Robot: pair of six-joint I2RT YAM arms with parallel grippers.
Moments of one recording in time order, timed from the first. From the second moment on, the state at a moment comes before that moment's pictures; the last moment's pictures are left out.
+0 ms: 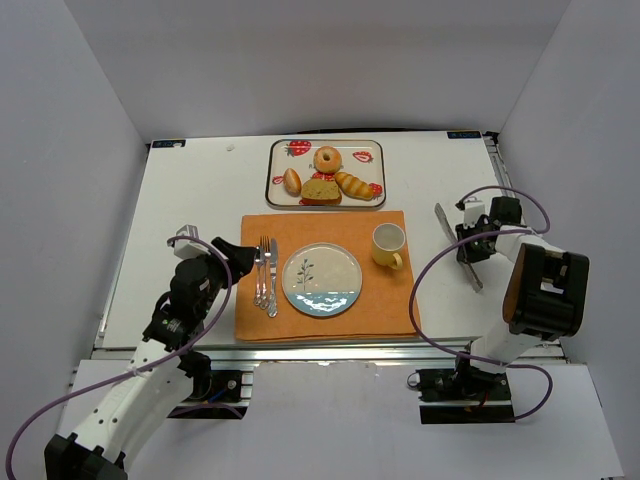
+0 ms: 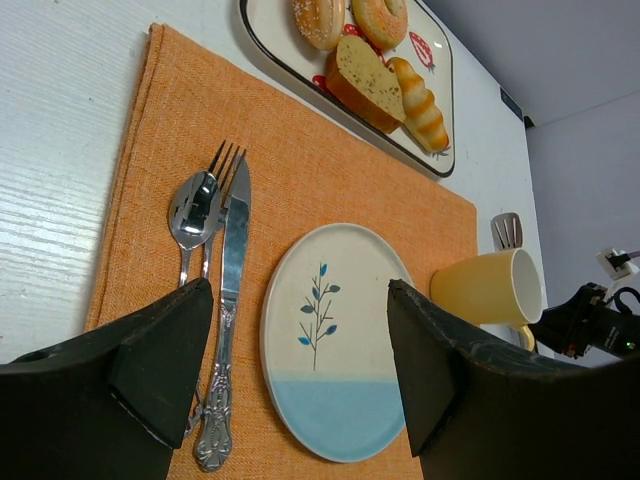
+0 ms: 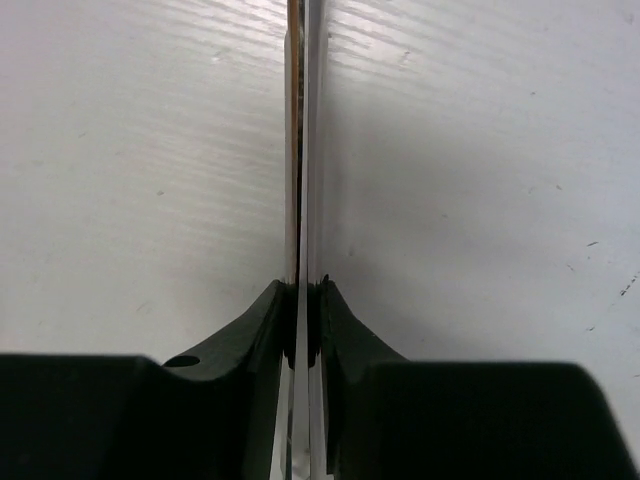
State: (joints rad) left arm -0.39 0.56 0.37 -0.11 -0.18 -0.81; right arm -0.21 1.62 0.87 -0.33 -0.30 -0.48
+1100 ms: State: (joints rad) left arm -0.39 0.51 0.39 -0.12 -0.18 -0.84; right arm 0.48 1.77 1.45 -0.52 -0.29 -0.80
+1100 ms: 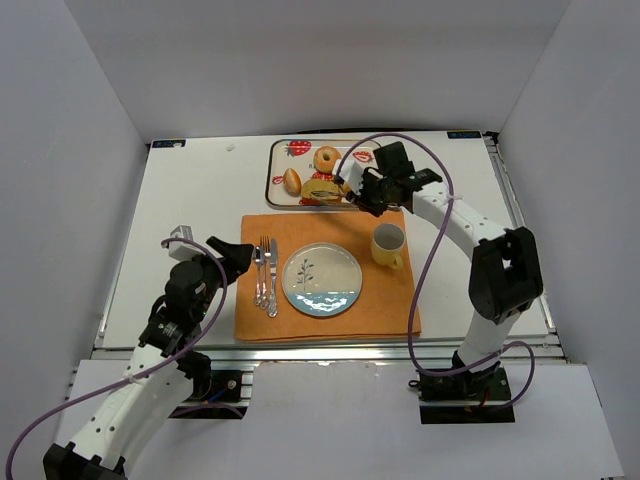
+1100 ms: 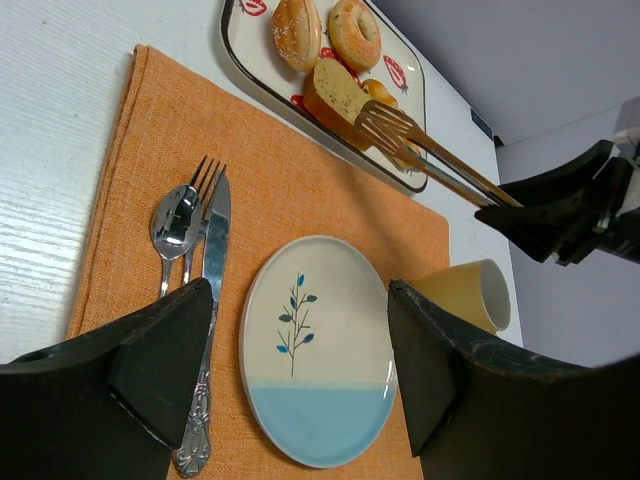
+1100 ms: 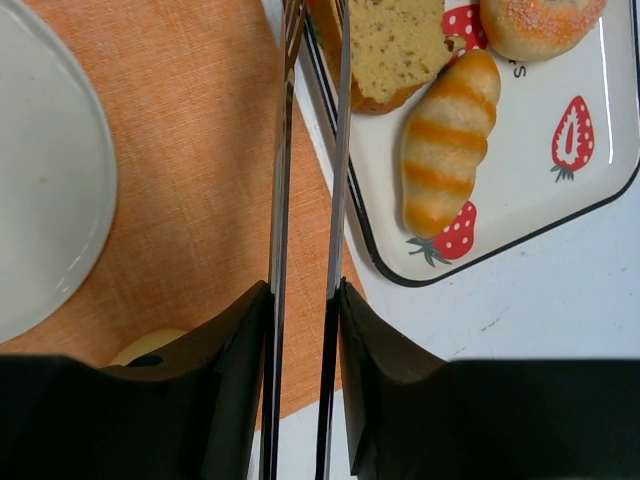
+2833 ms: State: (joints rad) left arm -0.39 0.48 0.39 -0.13 -0.20 -0.85; right arm 0.50 1.34 1.16 -0.55 -0.44 -0.80
